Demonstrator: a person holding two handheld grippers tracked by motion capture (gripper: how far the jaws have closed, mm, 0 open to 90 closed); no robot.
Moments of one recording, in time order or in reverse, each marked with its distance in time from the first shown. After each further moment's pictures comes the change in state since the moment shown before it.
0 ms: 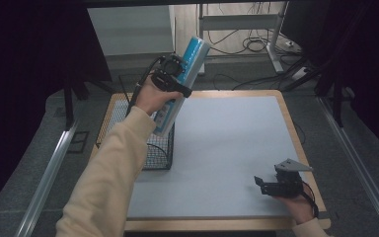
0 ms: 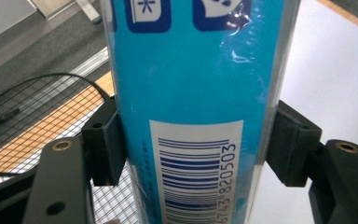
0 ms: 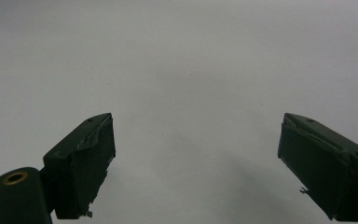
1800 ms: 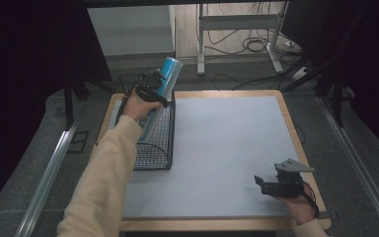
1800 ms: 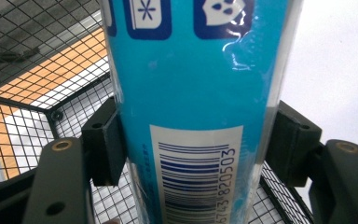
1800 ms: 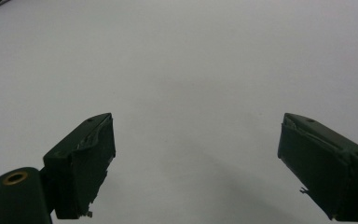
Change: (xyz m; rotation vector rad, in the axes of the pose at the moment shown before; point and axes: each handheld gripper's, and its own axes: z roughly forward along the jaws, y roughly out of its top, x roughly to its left) left arm 0.062 -0.053 0.064 0.166 0.089 -0.106; right arm 0.003 0.003 -0.005 -0.033 0.000 -0.011
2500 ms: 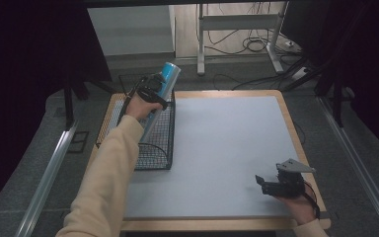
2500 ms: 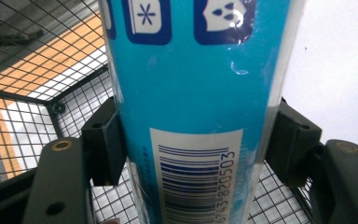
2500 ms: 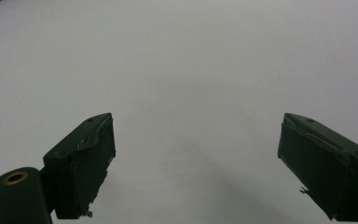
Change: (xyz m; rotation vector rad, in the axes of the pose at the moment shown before) left arm 0.011 0.002 0.037 0.077 0.032 -0.008; right arm -0.001 0.000 -0.002 -0.001 -0.021 0.001
